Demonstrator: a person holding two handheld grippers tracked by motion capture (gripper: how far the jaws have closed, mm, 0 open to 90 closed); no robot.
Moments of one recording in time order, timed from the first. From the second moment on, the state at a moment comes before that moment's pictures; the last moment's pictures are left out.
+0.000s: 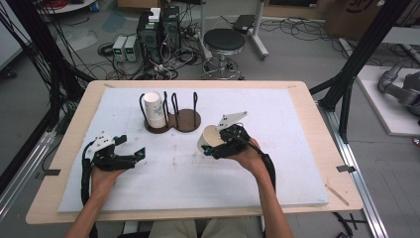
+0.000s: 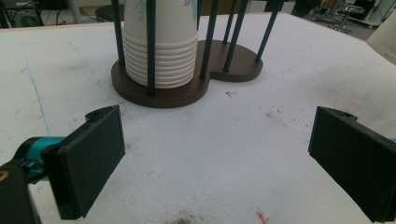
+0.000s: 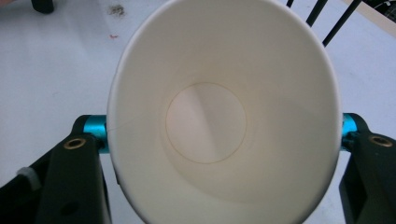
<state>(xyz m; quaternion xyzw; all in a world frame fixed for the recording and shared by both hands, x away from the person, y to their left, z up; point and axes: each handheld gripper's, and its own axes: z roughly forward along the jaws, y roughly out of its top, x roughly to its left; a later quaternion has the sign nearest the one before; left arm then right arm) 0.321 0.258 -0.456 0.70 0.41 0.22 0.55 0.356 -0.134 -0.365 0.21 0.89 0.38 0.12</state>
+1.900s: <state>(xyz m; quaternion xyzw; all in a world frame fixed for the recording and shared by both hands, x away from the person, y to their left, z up) 0.320 0.258 -0.457 0.70 0.41 0.22 0.54 0.363 -0.121 -0.383 0.22 0.91 0.33 0.10</state>
